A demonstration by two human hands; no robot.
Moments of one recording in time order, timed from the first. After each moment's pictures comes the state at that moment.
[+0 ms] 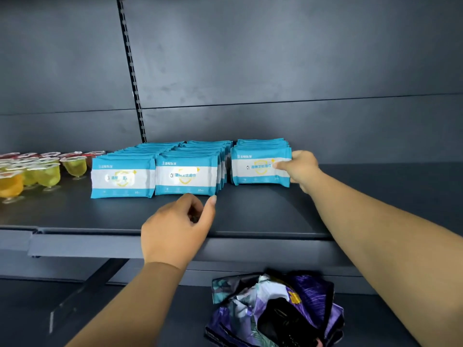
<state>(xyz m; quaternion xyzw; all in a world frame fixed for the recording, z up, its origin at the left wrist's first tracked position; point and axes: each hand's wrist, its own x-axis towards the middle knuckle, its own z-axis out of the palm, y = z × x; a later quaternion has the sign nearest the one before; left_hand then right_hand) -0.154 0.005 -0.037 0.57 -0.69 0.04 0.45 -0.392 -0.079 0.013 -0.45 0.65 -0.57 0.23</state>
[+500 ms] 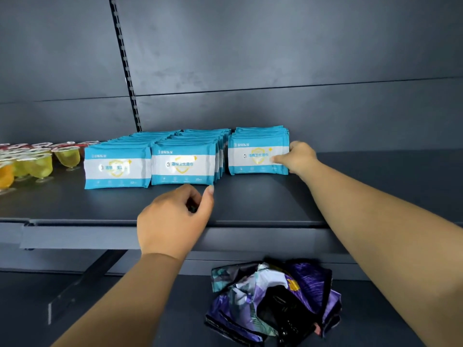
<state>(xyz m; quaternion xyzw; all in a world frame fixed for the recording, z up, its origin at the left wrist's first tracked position) -0.152 0.000 -0.044 0.54 -0.68 0.09 0.48 -0.396 -0.090 0.004 -0.50 0.72 -0.46 0.14</state>
